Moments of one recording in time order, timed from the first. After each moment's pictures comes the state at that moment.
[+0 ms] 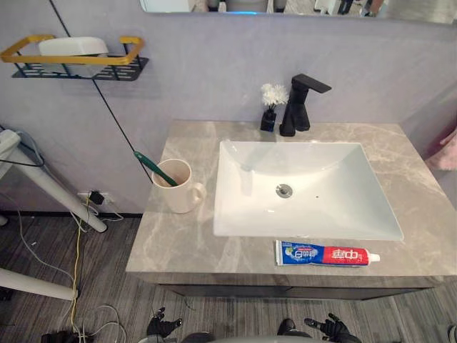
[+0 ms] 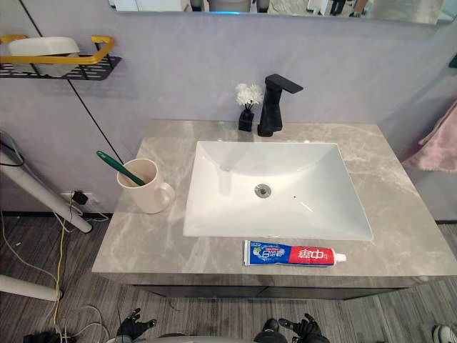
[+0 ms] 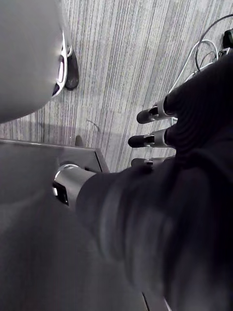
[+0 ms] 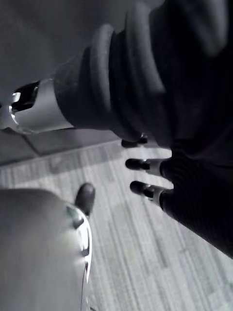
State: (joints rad) left arm 0.13 0.10 0.09 1.03 -0.03 -0.10 0.09; right arm 0.07 -0.08 -0.31 1.08 0.04 -0.03 -0.06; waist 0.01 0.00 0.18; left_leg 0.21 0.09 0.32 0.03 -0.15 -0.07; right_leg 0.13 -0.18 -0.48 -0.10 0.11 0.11
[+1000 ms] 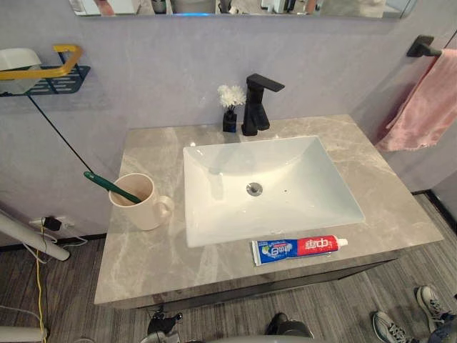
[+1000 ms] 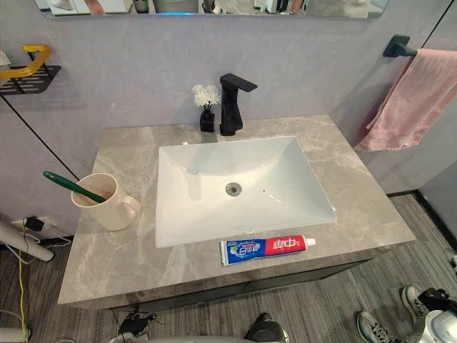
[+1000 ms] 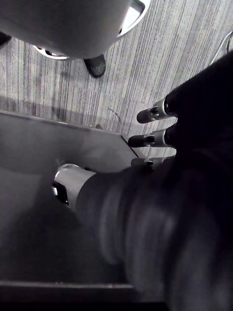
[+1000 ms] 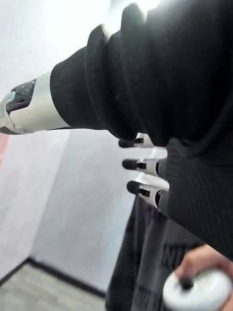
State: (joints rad) left arm 0.14 0.04 0.27 1.01 -0.10 -0.09 0.11; right arm 0.15 -0.17 -0.95 -0.01 0.02 -0.08 -0.28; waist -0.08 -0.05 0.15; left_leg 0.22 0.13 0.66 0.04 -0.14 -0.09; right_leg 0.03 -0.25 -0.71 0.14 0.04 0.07
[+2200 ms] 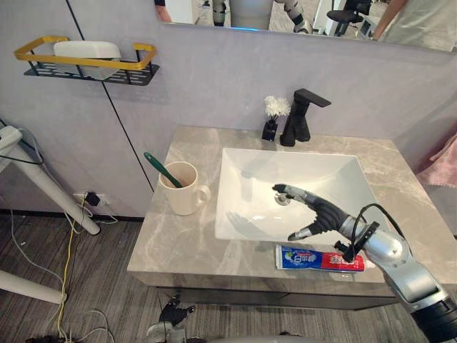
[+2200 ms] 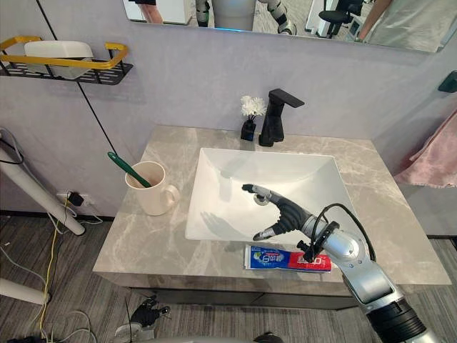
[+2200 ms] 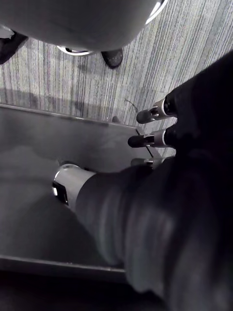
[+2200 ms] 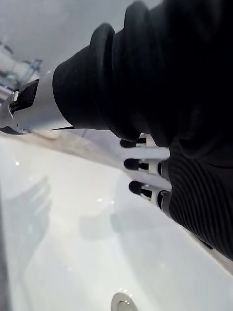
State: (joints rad) left arm 0.07 0.09 0.03 1.07 -0.12 -0.11 0.00; right arm -0.04 -0.76 0.24 -0.20 0.15 -0.15 0.40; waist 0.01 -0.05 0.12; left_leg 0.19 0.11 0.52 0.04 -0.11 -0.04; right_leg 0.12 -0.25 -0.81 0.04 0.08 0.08
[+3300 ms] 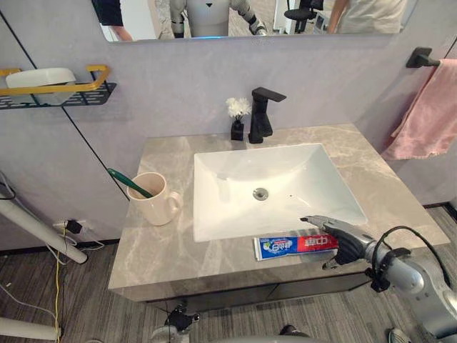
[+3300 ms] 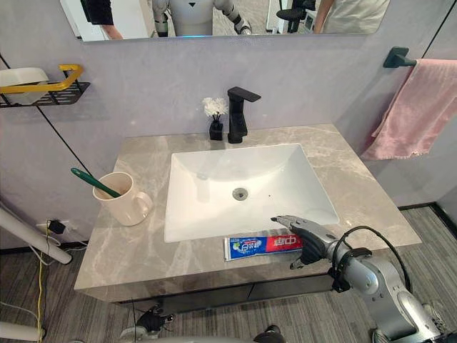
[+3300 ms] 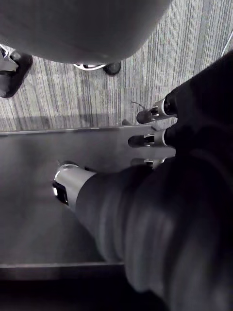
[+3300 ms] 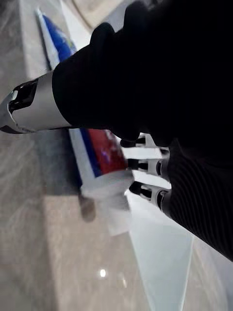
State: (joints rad) left arm 0.06 0.08 -0.03 1.11 -0.13 -0.07 -0.02; right arm 0.24 -0.76 0.04 -0.27 -0.46 -0.15 0.42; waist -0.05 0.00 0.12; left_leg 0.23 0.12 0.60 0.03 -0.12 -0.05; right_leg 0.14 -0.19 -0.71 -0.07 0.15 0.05
